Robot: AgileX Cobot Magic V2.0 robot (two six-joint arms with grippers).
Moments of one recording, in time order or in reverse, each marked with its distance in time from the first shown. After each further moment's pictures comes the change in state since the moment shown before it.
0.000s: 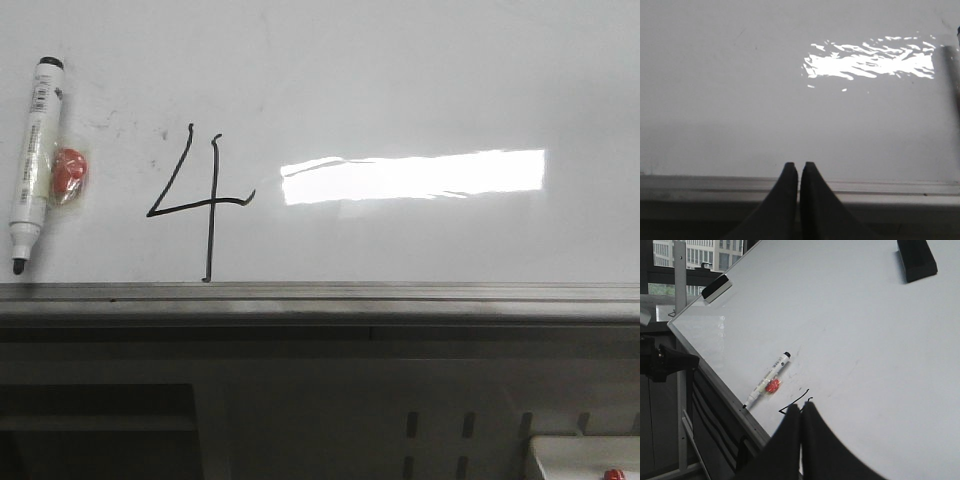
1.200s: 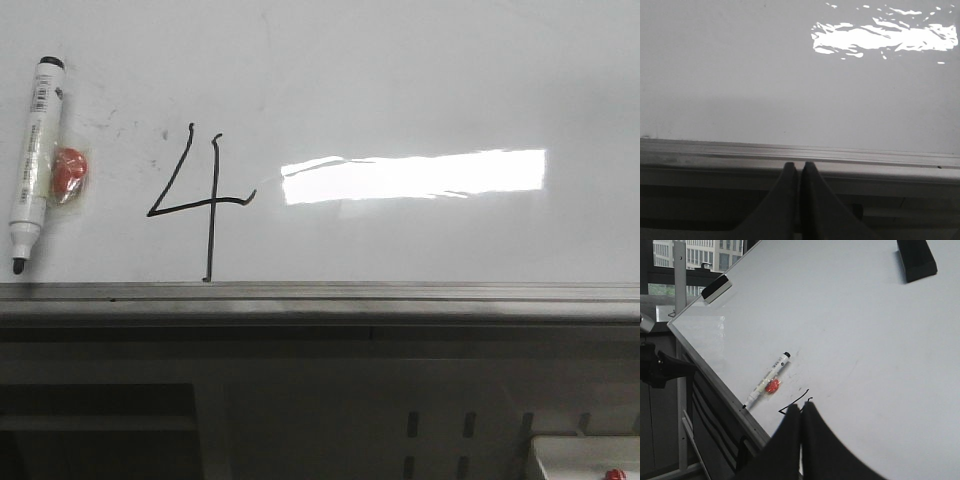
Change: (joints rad) left arm 0.021 0.000 0.000 0.002 0.079 -0.010; right arm 0.000 -0.001 0.000 0.000 0.000 0.000
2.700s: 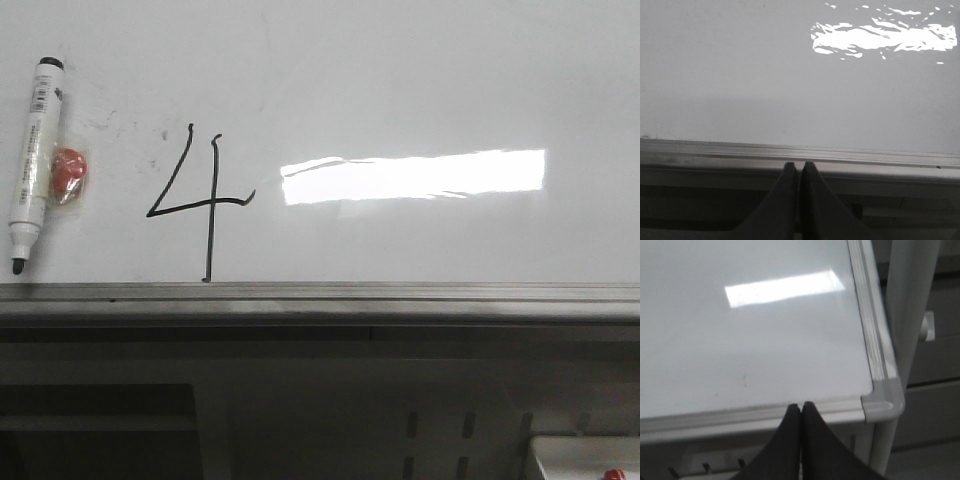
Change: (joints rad) left arm 0.000 0.000 0.000 0.000 0.001 0.000; right arm -1.036 -0.242 0.394 0.240 0.113 0.000
